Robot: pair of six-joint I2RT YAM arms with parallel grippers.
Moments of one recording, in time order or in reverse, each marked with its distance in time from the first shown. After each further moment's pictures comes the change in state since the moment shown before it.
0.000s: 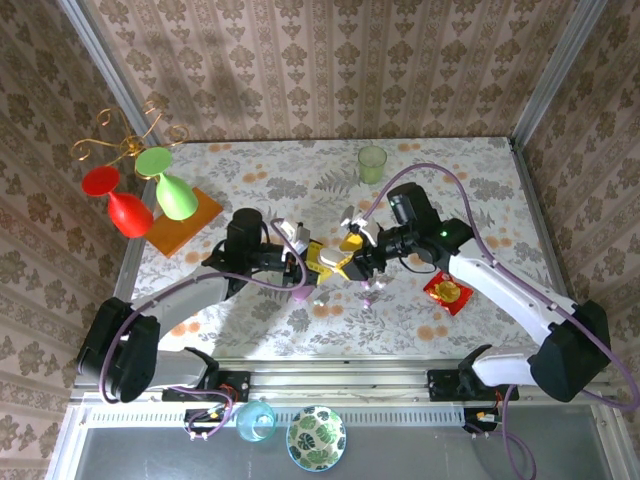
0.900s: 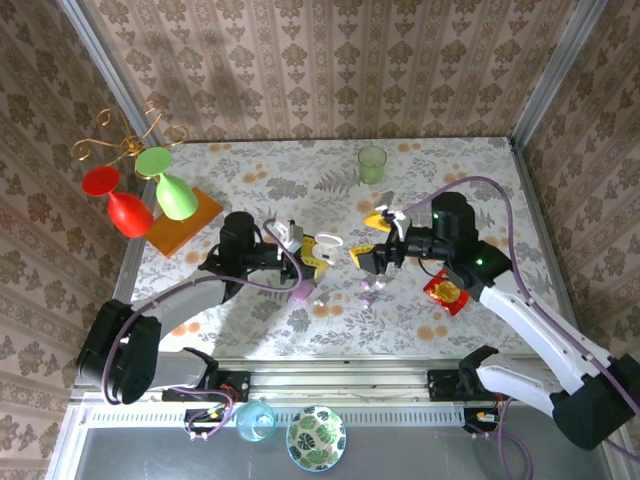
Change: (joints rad) left arm 0.048 -0.010 -0.058 0.150 -0.086 -0.009; right arm -0.096 -0.282 -0.203 0.326 0.106 0.240
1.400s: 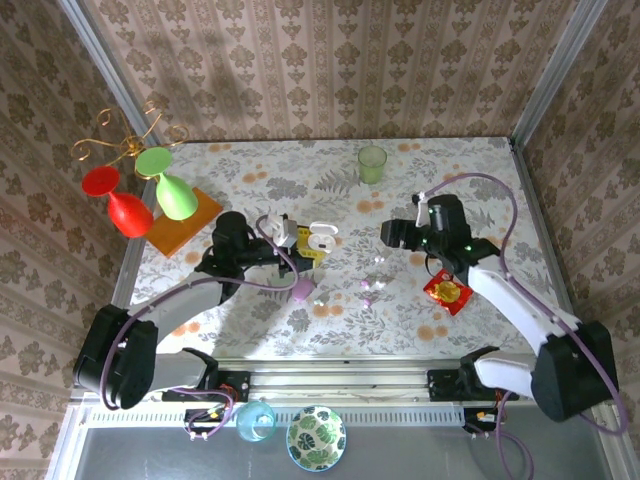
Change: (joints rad) left arm 0.019 -0.029 -0.011 0.090 -0.062 -0.014; right arm -0.141 0.219 -0.074 -0.107 0.446 0.445
